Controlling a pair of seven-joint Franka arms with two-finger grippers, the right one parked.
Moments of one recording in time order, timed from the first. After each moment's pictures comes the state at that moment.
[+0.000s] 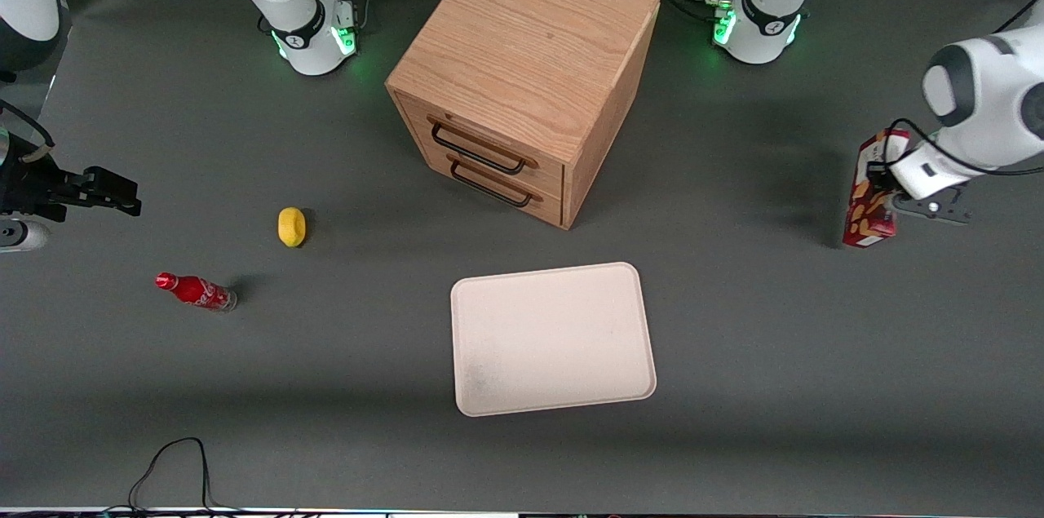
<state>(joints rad) 0.17 0.02 0.07 -2.30 0.09 2.15 0.44</state>
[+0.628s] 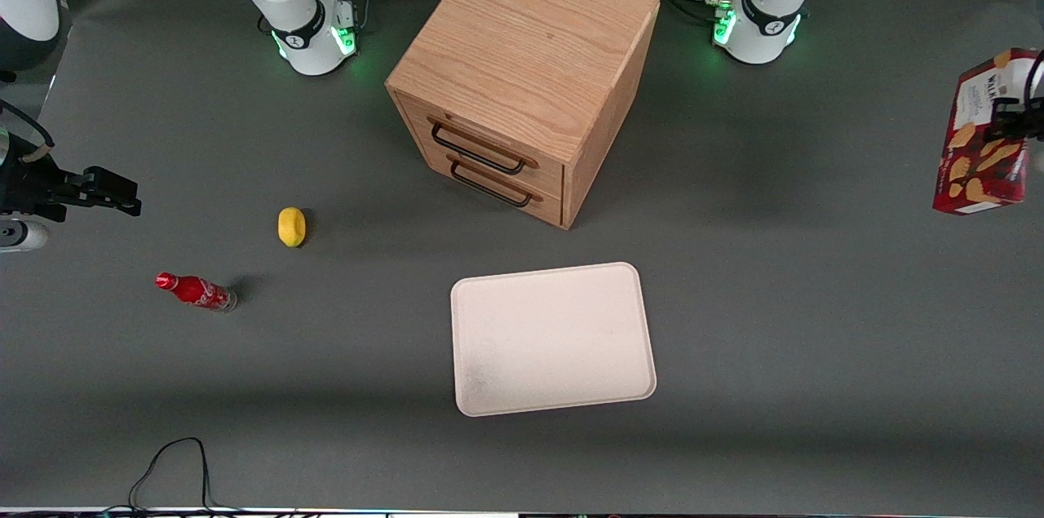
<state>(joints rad) 0.15 0.03 0.04 -1.62 0.08 1.40 0.42</state>
